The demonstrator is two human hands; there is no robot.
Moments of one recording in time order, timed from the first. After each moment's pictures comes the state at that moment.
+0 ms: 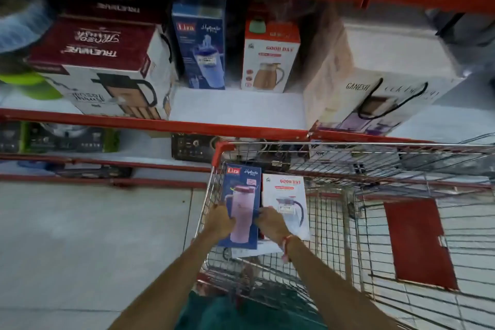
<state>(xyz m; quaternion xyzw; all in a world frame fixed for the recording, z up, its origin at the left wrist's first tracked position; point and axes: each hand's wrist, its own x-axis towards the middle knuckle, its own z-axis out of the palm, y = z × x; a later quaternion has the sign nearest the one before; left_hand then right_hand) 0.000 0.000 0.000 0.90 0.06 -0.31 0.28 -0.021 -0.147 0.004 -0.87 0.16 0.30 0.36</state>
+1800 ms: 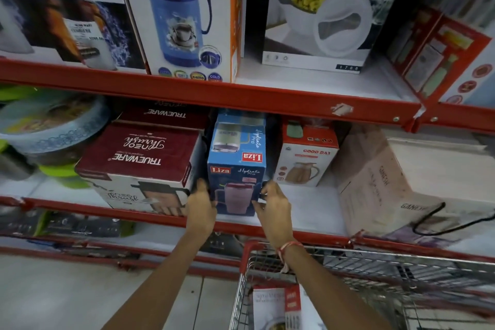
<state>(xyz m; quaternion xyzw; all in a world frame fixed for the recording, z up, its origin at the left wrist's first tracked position) 0.227 0.084 0.117 0.93 0.11 0.04 0.36 0.209 -0.074 0.118 -0.92 0.05 -0.08 0.38</state>
